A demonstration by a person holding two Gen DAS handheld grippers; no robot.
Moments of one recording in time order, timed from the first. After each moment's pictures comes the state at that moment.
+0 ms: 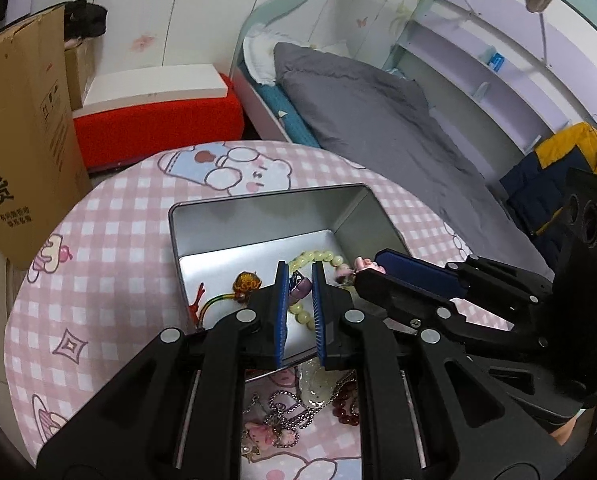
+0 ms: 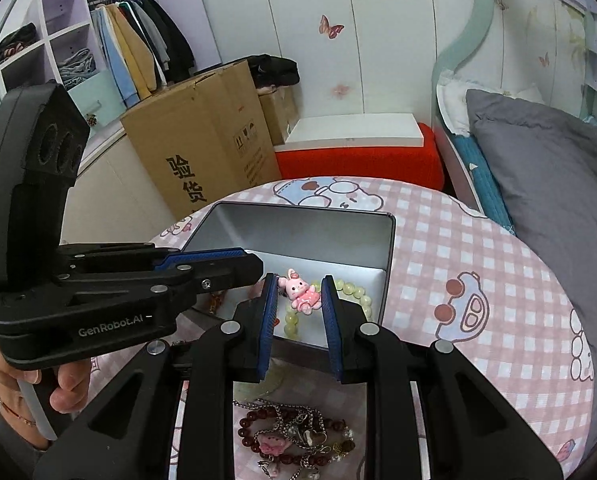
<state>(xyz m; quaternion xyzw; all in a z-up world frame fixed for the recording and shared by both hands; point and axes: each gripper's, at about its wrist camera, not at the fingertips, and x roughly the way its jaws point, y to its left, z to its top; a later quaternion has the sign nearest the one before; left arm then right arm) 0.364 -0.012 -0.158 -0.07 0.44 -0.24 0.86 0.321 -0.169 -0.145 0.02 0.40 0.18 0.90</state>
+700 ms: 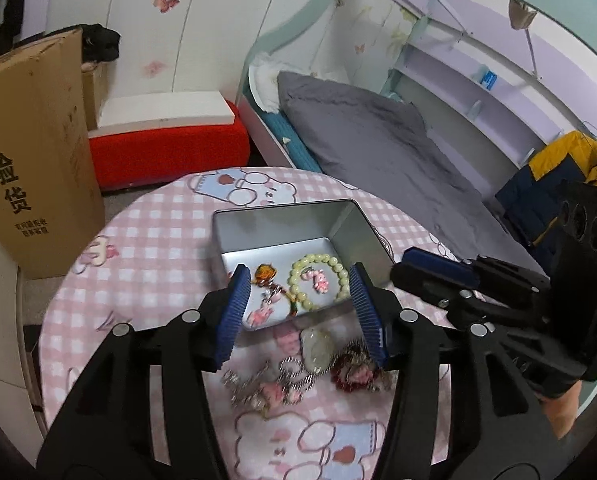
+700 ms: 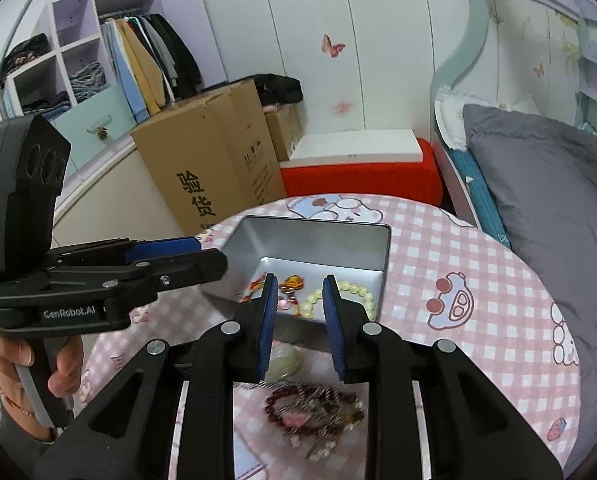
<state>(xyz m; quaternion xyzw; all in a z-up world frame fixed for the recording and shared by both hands) 0.314 0.022 -0.119 -0.08 0.39 -0.23 0.89 0.285 -0.172 -0.107 0.03 0.37 0.19 0.91</state>
